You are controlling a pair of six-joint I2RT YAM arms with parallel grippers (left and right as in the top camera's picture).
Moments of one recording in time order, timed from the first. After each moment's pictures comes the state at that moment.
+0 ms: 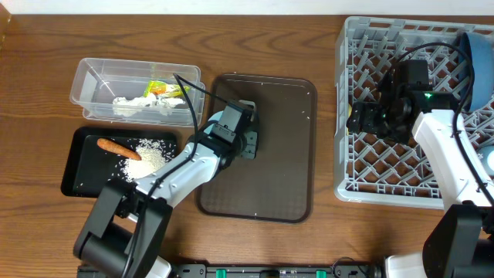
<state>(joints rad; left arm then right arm) -0.52 1.69 0.89 -0.22 0.04 -0.32 -0.01 1.62 1.22 -0.89 -0.16 0.22</state>
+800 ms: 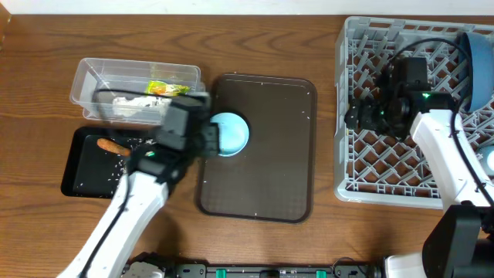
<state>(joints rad) -0.31 1.23 0.90 -0.58 0.04 -0.32 0.02 1.62 1.22 -0.82 -0.16 0.19</state>
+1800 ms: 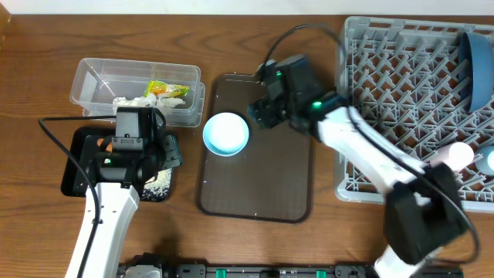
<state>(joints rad) -0.04 1.16 0.90 -0.84 0.03 -0.32 0.54 1.85 1.33 -0.37 -0.24 0.09</state>
